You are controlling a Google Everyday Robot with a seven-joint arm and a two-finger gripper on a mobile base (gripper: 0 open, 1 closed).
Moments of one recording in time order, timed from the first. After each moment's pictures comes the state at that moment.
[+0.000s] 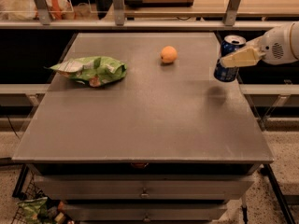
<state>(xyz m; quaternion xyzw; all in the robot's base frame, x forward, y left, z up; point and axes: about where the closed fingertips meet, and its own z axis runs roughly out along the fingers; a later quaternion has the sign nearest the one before) 0.617 -0.267 0.925 -0.32 0.83 0.15 0.43</state>
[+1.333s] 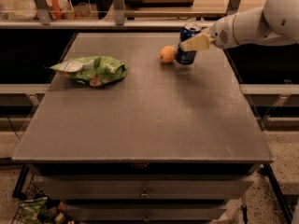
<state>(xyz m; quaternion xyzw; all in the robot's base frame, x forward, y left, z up) 0.727 -0.168 0.915 -0.35 0.79 0.20 0.46</state>
